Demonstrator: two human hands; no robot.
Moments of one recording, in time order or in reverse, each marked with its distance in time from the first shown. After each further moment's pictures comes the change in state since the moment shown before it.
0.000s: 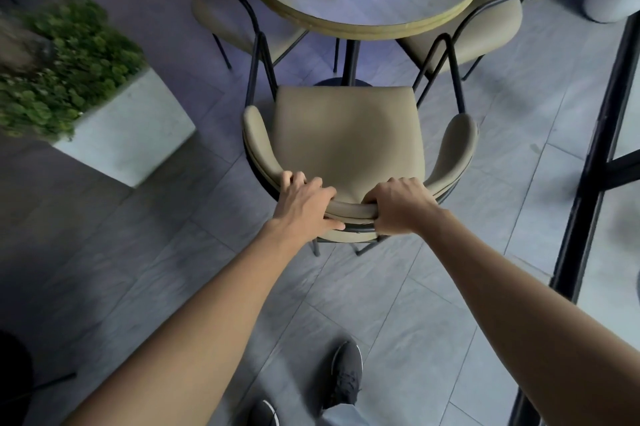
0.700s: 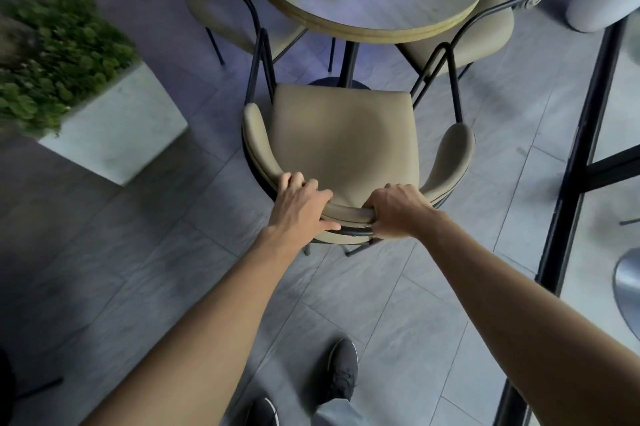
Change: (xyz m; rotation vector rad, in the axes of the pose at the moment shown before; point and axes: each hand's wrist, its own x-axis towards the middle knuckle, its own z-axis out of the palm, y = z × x) left_hand -0.010 -0.027 0.006 -0.014 0.107 0.033; right_hand 0.006 -0.026 -0.012 0.004 -0.113 0.022
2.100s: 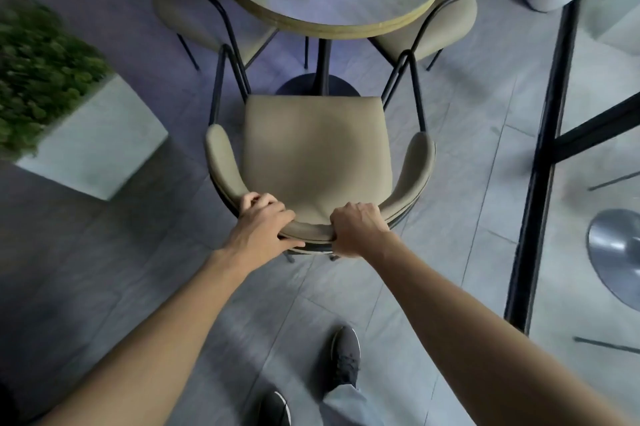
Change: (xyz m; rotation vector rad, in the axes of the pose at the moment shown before) left_hand -0.048 -0.048 0.025 -0.087 0.093 0.189; right_hand -0.024 -0.071 0.017 0.031 -0.001 0.133
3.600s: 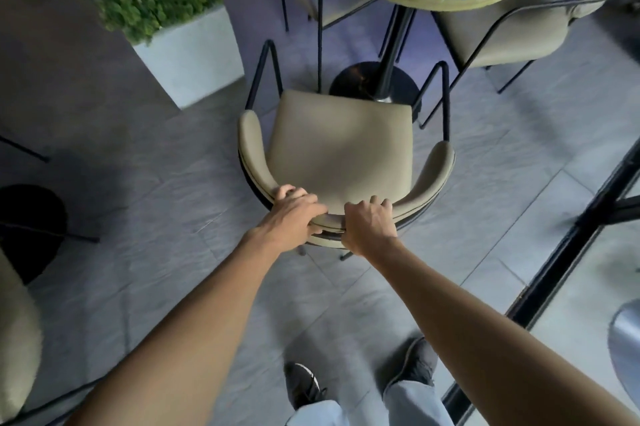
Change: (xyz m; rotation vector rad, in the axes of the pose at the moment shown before) left_hand -0.114 0.201 0.025 -0.105 -0.080 -0.299; right_hand -0.152 0.032 0.089 -0.168 0.145 -0.158
